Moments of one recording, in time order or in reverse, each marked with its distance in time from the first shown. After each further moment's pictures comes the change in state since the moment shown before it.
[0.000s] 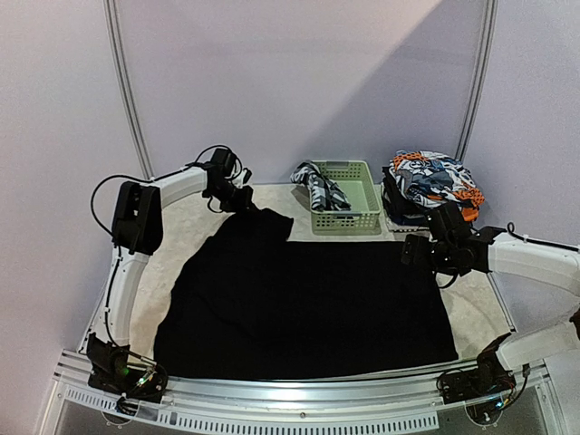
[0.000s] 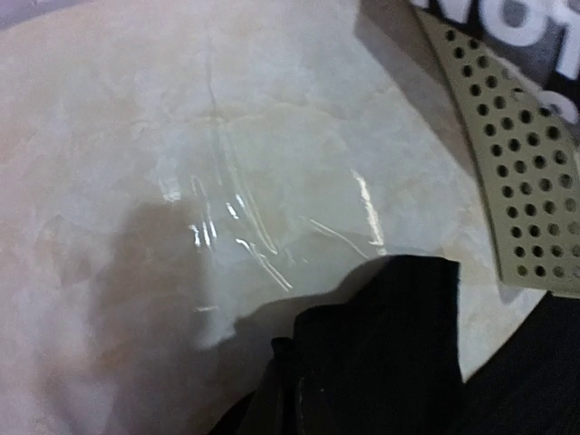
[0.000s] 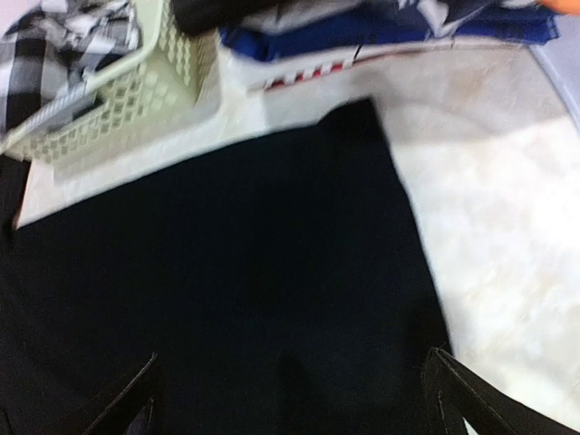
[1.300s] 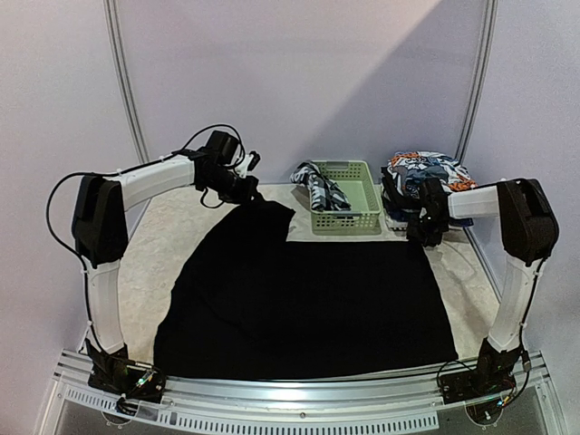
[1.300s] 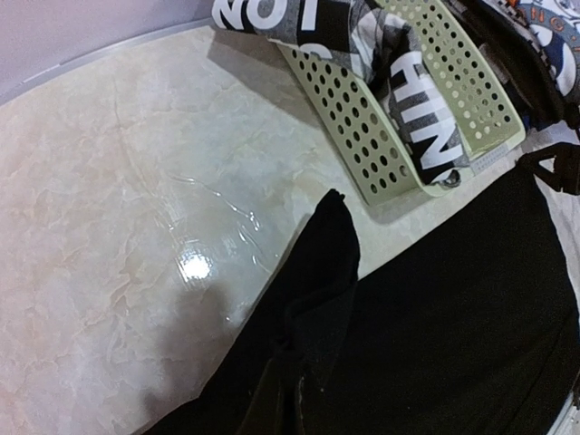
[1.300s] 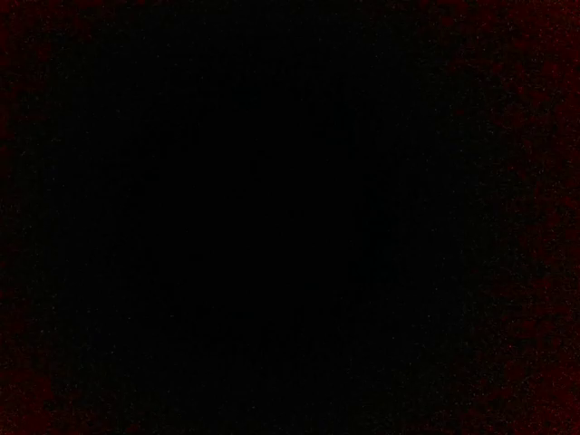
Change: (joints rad) left arm -0.132 -0.467 -0.416 0.064 -0.059 0.051; right arm -0.329 0.725 0.526 0.030 -0.175 -0.174
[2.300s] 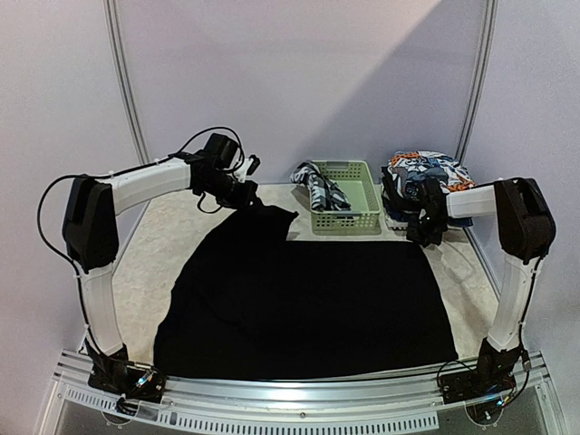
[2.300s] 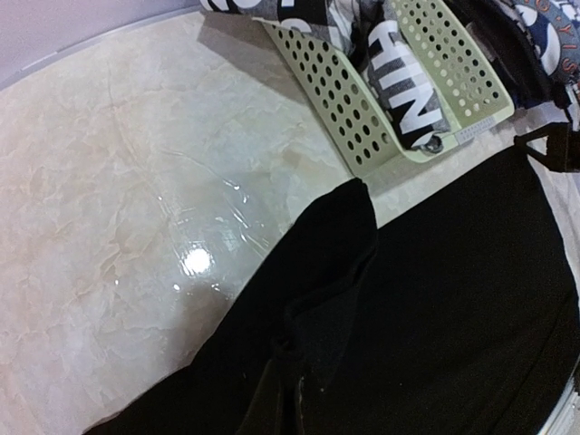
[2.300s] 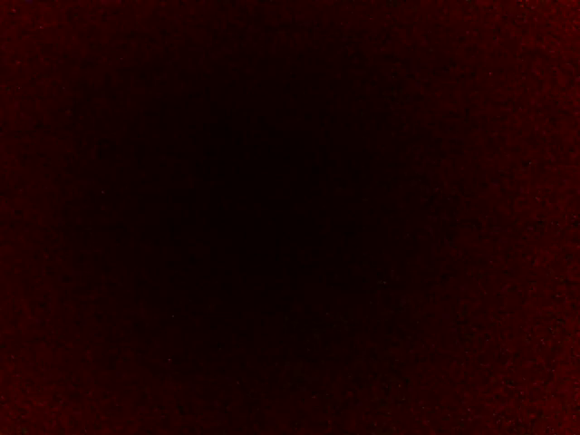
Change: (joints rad) left arm -0.025 -0.080 -0.100 0.009 -0.015 -0.002; right arm -0.003 0.031 0.028 -0.033 0.016 -0.002
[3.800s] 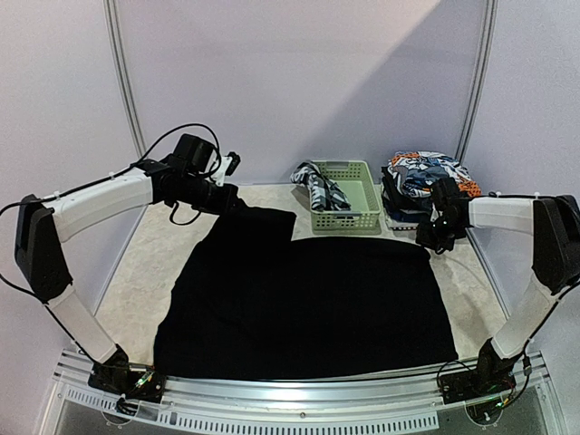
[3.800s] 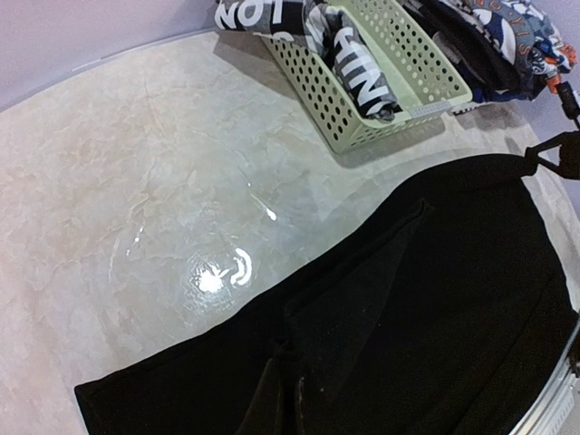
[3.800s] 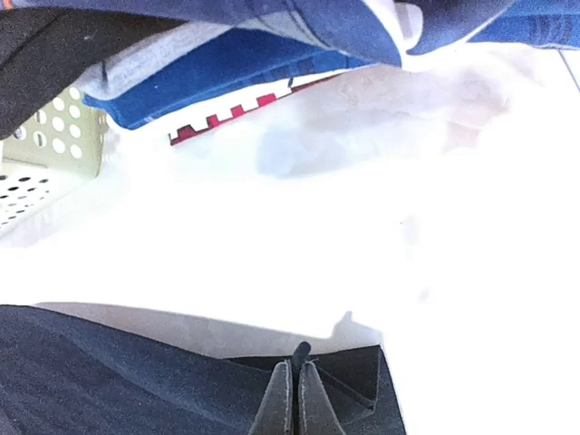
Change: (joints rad) left arm -0.037 -0.357 -0.310 0.042 -0.079 -0.029; right arm 0.029 -0.338 -0.233 -0.048 -0.056 0.022
